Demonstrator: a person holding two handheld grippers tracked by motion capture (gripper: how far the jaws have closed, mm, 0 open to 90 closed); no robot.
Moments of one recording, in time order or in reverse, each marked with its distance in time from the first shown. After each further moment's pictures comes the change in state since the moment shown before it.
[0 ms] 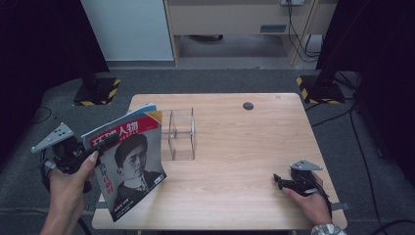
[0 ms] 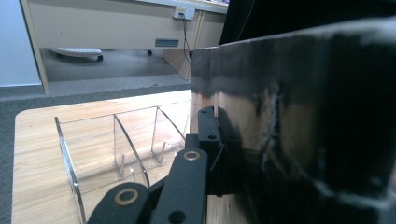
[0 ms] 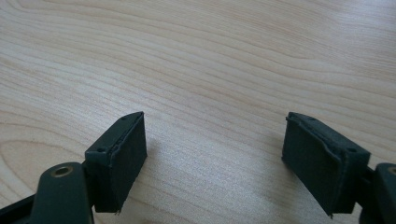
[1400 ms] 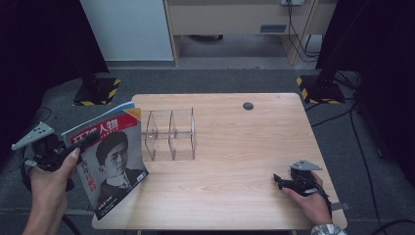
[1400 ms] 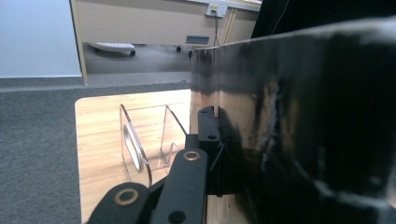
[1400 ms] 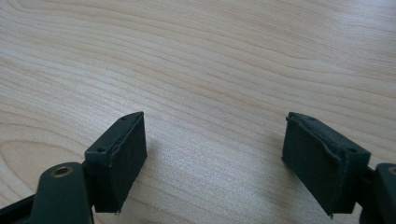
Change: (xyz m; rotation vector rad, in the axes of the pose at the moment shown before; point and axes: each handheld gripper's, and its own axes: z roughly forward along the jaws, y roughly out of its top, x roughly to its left) left arm 0.037 0.002 -0.020 0.008 0.115 -0.019; right arm 0.000 0.000 0.000 0.001 0.002 0.002
